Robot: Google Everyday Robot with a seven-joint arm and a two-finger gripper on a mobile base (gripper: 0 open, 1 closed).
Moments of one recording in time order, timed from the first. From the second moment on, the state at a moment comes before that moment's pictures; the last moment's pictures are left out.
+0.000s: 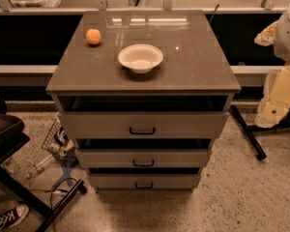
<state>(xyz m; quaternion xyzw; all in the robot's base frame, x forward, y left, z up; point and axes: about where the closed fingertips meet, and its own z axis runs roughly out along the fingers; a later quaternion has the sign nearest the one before) 0.438 -0.217 0.976 -0.60 0.78 -0.03 0.16</state>
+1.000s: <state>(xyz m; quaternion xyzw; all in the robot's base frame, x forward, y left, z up) 0.435 -0.199 0.935 -0.61 0.77 -0.04 0.19</state>
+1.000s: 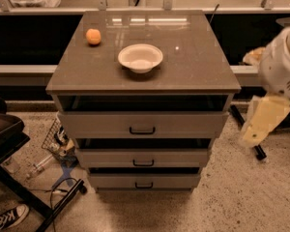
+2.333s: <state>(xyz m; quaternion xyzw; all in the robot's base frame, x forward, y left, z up) 0.478 -0.154 0.714 -0.55 0.70 0.12 0.44</state>
